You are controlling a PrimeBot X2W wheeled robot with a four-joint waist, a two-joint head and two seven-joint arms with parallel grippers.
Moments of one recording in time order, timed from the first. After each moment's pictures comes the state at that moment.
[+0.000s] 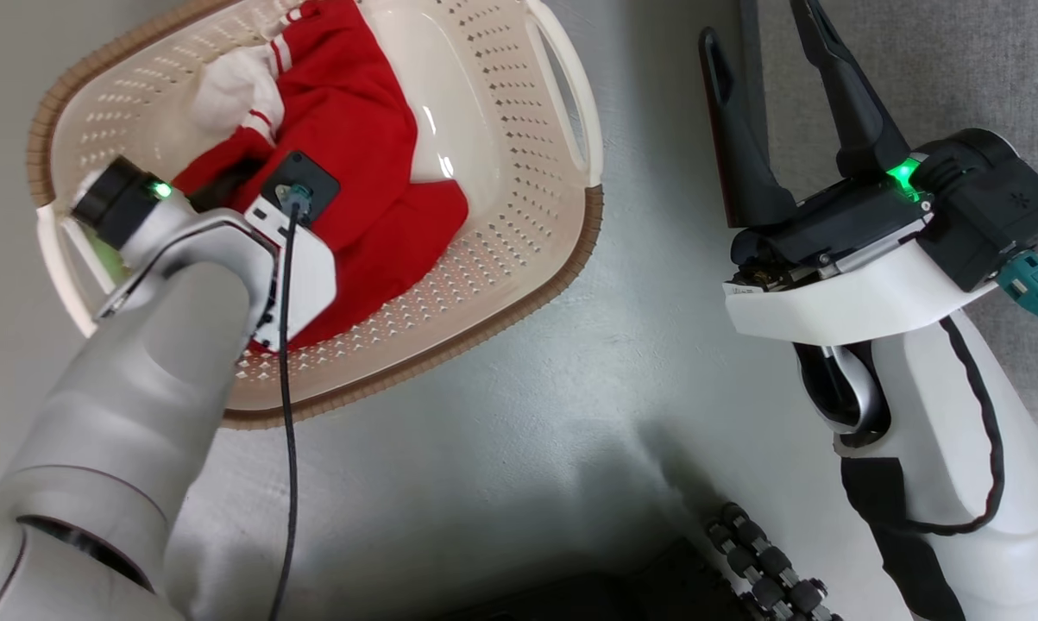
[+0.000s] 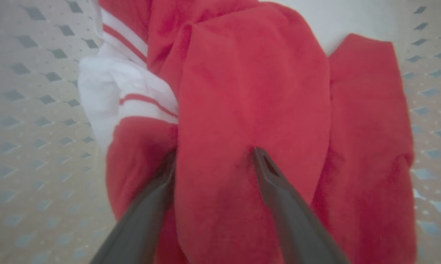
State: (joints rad) left arm -1.09 0.13 -0.86 1.29 -0.17 -0.01 -0.06; right arm -0.65 -0.06 0.30 0.09 0.25 0.13 -0.25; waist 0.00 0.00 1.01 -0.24
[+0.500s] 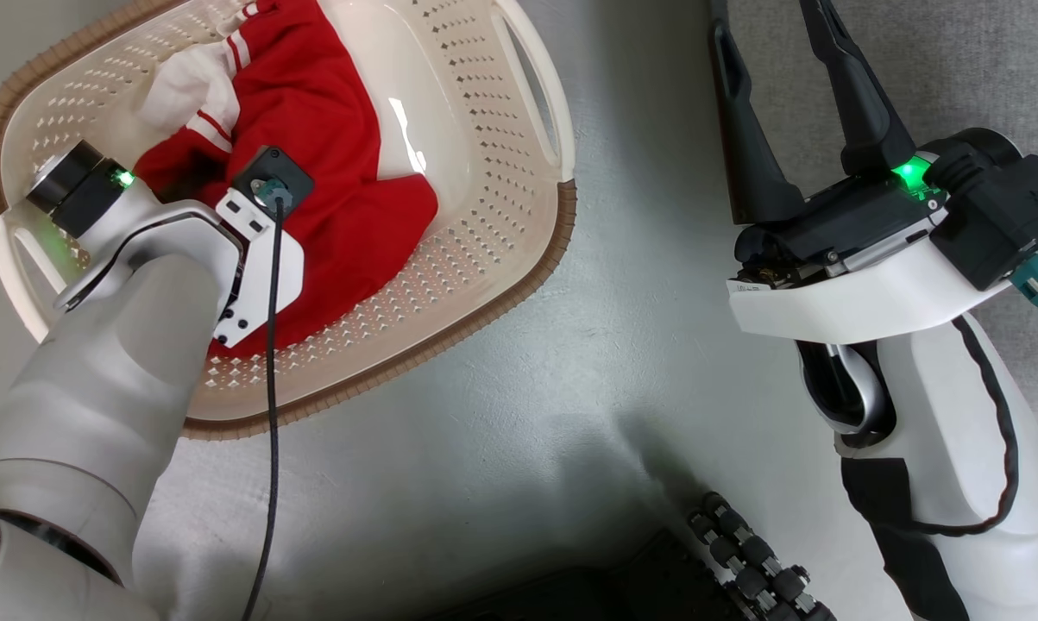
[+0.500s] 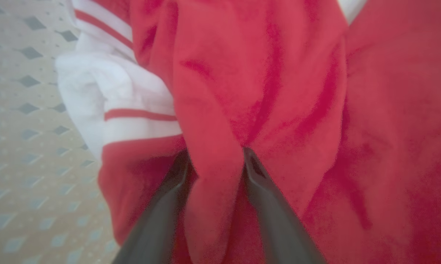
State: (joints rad) left arm -1.12 0.18 -0.93 1.29 -0.12 0.01 0.02; right arm -0.65 -0.06 0.30 0.07 0.28 0.13 -0.25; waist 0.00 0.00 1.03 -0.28
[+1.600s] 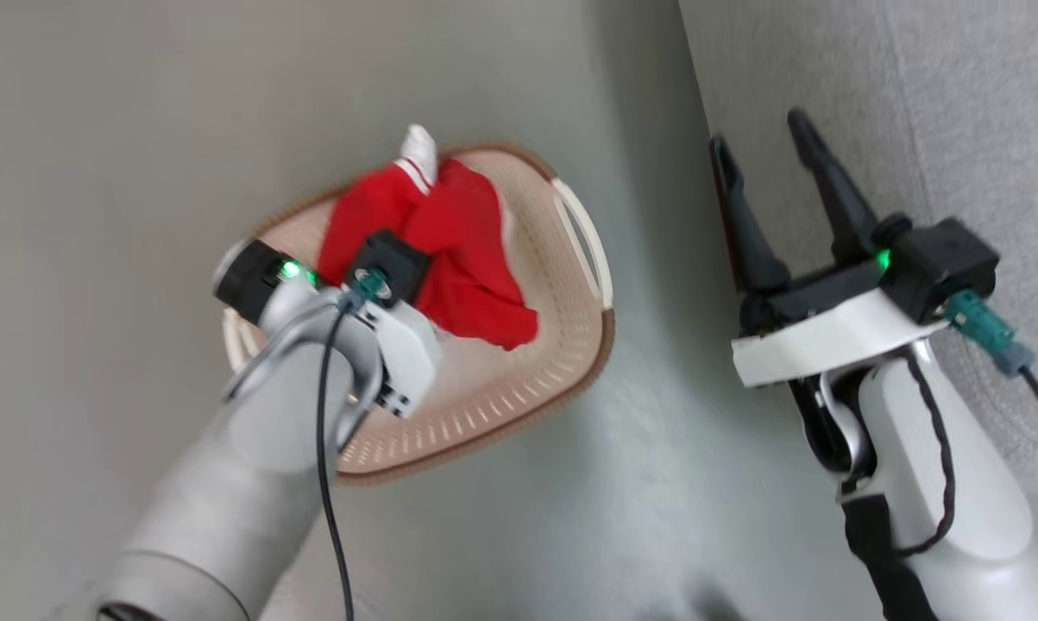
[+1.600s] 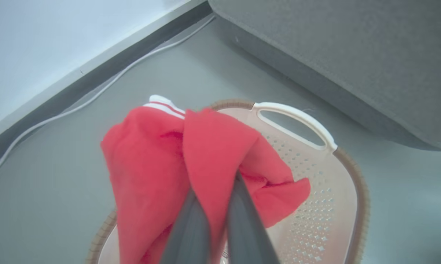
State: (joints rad) left arm -0.90 0.07 -0.79 1.06 -0.31 -0.05 -0.25; right arm -0.57 -0.06 0.26 0.26 0.23 0.13 -0.25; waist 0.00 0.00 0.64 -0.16
